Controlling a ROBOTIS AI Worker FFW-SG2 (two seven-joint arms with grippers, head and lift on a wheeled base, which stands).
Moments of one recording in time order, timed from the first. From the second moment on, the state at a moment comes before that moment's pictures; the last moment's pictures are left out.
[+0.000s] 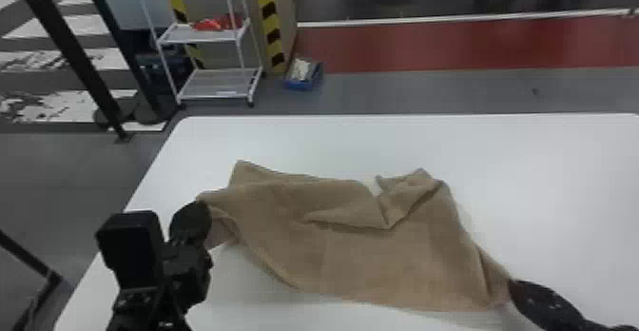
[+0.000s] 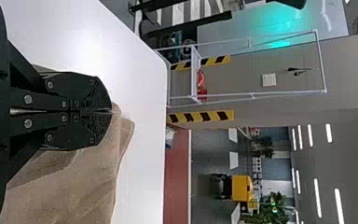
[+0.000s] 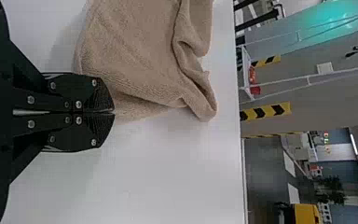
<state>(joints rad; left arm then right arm) 0.63 0.11 0.04 -2.43 0.11 0.52 0.29 0.63 -0.26 -0.13 -2.15 -0.28 0.45 0.42</state>
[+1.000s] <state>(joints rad) 0.58 0.15 -0.09 -2.53 0.03 0.54 0.27 0.31 -0.14 -0.51 -2.23 -0.43 0.69 0.41</state>
